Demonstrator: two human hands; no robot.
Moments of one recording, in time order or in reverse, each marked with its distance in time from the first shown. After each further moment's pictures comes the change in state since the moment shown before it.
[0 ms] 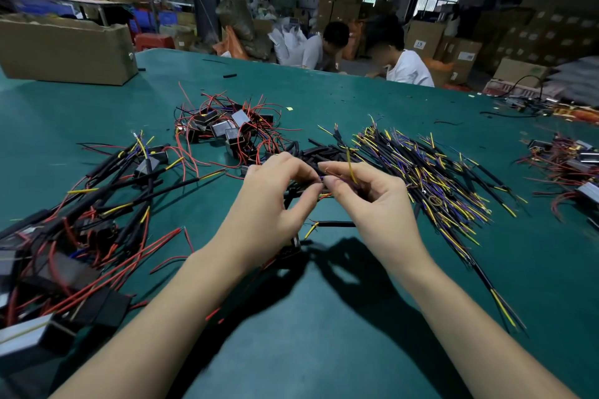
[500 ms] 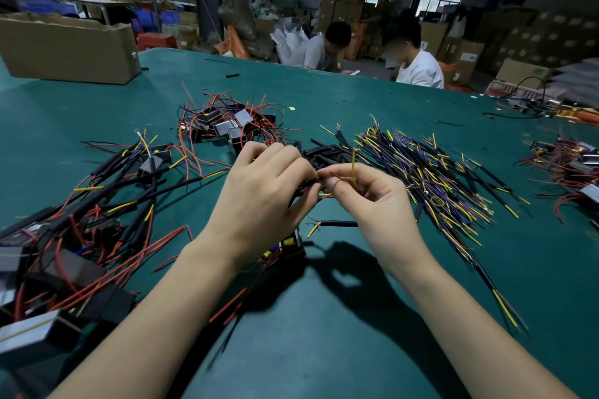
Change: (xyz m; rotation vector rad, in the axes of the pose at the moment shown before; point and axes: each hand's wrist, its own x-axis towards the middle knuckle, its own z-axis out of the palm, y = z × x) left_hand 0.005 -0.002 -0.014 0.508 0.127 0.376; right_hand -0.001 -0.003 0.004 0.174 -0.081 0.000
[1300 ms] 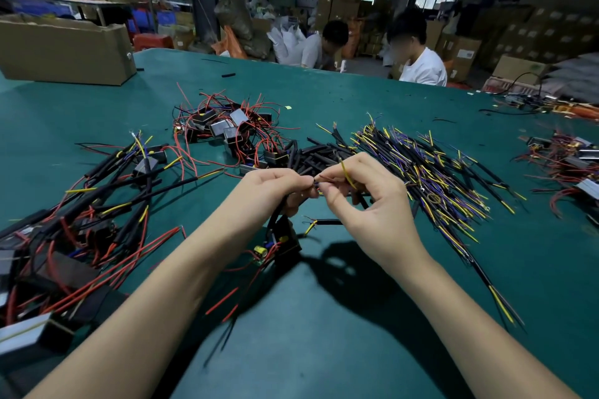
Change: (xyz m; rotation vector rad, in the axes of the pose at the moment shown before) left_hand 0.002 0.000 0.014 -1.255 -0.351 -0.953; right_hand 0.000 0.002 -0.009 -0.484 0.008 -0.302
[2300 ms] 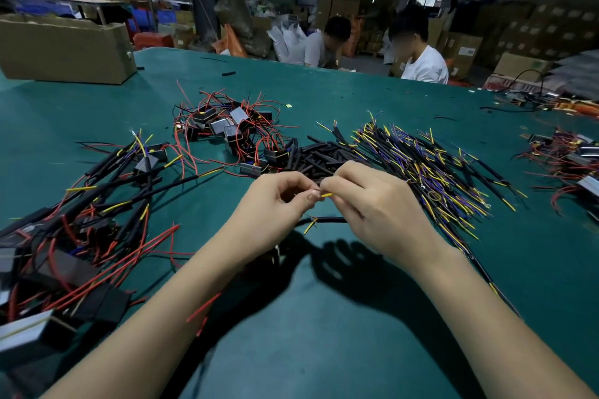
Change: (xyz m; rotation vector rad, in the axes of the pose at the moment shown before) left_hand -0.008 -0.004 0.011 0.425 0.067 0.189; right_hand 0.005 0.010 -0.017 -0.621 -0.230 -0.383
